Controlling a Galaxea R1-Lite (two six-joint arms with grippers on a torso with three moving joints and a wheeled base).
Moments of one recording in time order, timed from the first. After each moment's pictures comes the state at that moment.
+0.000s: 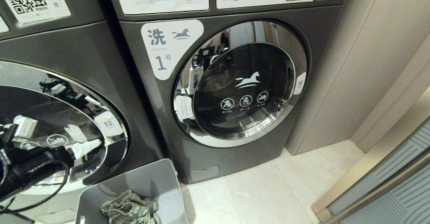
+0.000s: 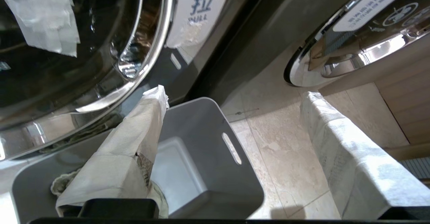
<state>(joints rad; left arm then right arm) 0.40 1.68 -0.36 -1.05 -0.65 -0.17 0.00 0.00 0.00 -0.31 0.04 -0.18</state>
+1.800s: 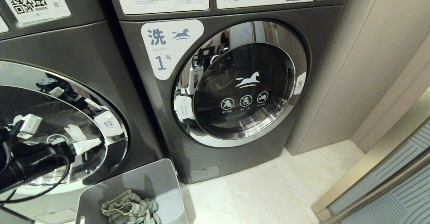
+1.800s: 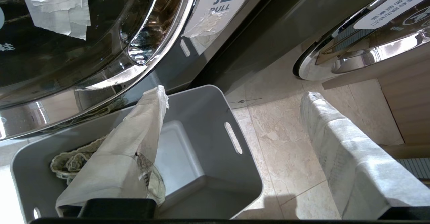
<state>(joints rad) 0.40 1.69 -0.47 -0.83 -0.64 -0.16 0.00 0.00 0.00 -0.31 0.04 -0.18</state>
